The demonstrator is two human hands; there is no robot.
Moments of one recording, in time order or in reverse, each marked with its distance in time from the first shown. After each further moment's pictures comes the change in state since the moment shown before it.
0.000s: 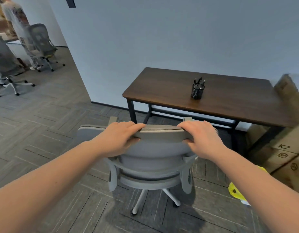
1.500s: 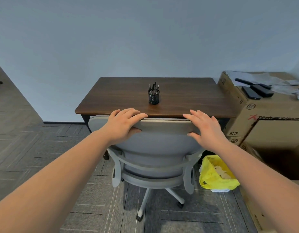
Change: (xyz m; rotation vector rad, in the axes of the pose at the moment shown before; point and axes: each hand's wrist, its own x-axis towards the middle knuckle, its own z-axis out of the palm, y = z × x) left_hand 0.185 0.073 0.018 -0.022 0.176 0.215; right_hand -0.037 0.163 -0.034 -0.029 0.118 0.388
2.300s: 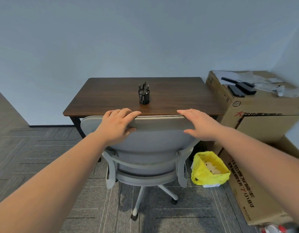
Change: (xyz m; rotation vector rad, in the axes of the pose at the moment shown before) left_hand 0.005 0.015 0.004 0.018 0.074 0.004; right_hand 0.004 0.016 -0.029 -0.032 -0.226 -0.045
